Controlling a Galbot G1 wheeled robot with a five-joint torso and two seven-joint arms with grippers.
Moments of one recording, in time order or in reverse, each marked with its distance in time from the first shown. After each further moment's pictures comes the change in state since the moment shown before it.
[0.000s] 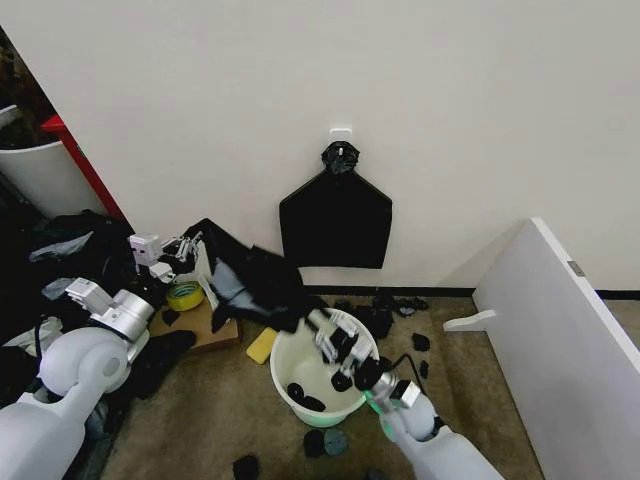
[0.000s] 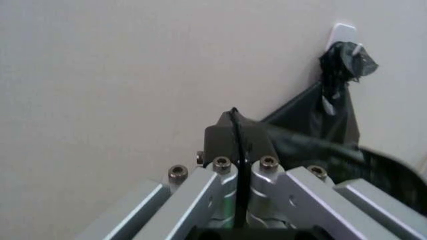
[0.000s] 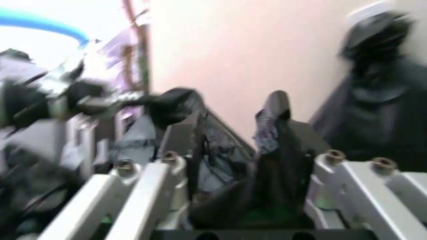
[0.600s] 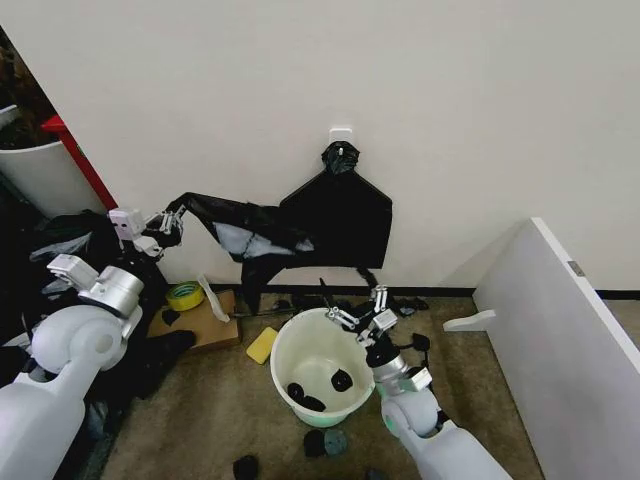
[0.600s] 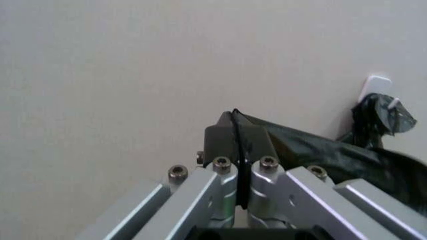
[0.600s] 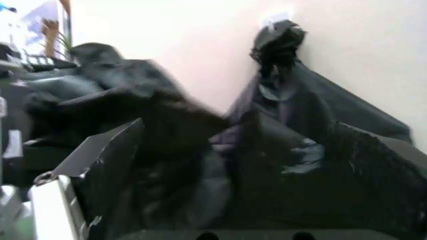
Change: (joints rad) left arm -0.107 -0.035 -0.030 0.018 -0.038 0.049 -0.066; right arm -0.015 -0.043 0.041 0.032 -0.127 -0.057 0.265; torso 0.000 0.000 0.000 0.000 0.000
